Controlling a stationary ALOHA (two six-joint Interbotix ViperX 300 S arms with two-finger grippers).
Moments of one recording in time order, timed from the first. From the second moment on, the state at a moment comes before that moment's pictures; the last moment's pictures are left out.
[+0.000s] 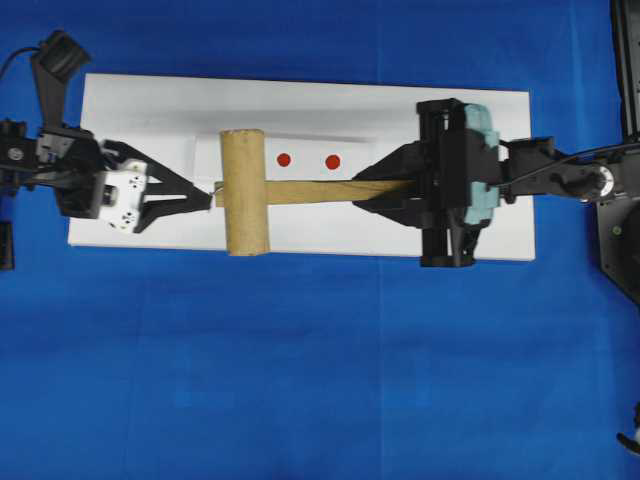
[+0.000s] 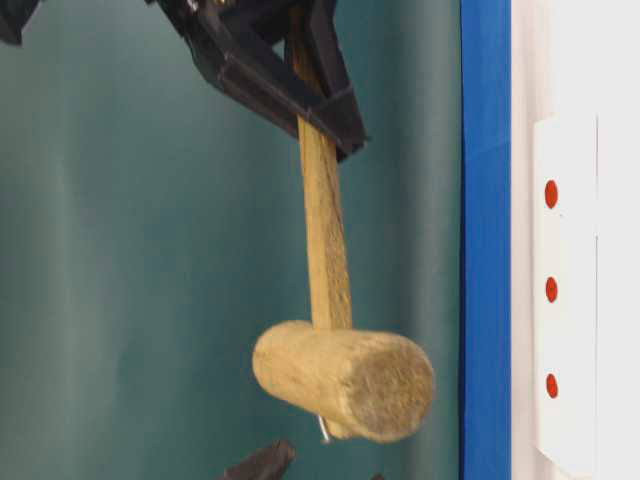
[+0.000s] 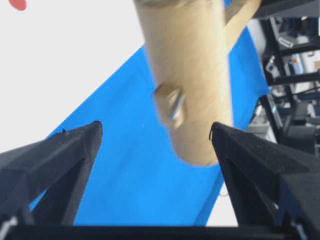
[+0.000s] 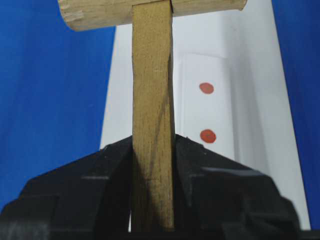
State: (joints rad) left arm 0.01 -0.50 1.00 -0.01 -0.05 -1.09; right arm 0.02 -0.32 0.82 1.20 -0.12 -1.16
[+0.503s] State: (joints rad) left arm 0.01 -0.61 1.05 -0.01 -0.04 -0.97; right arm 0.02 -0.35 0.84 1.22 -0.11 -1.15
